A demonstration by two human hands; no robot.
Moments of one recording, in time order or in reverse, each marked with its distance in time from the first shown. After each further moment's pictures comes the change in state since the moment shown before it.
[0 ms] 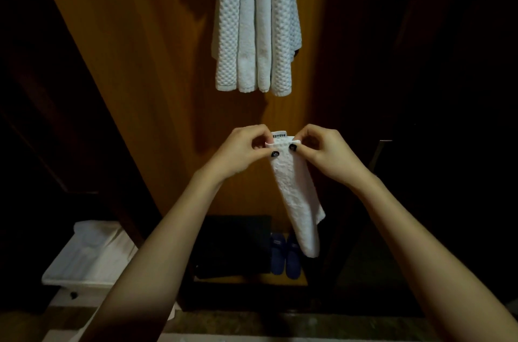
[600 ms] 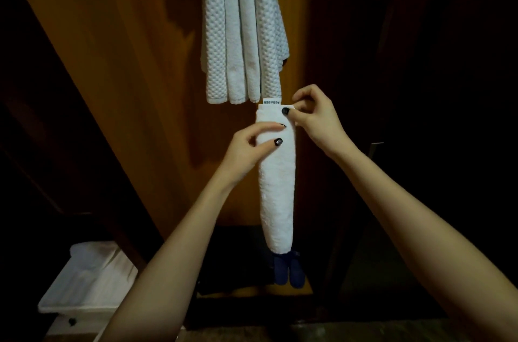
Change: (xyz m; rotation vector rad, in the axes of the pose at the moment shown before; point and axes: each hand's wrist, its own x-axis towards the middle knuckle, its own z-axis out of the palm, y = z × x) left_hand 0.012 0.019 0.014 -0.449 0.139 0.018; right_hand 0.047 -0.020 -0.015 0.427 0.276 0.088
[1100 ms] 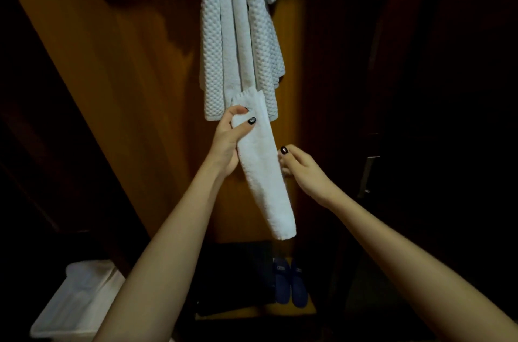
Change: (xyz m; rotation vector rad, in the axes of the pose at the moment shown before) left_hand 0.046 0.001 -0.020 -0.553 0.195 -0.179; right_hand -0.041 0.042 0.015 0.033 -0.230 0.141
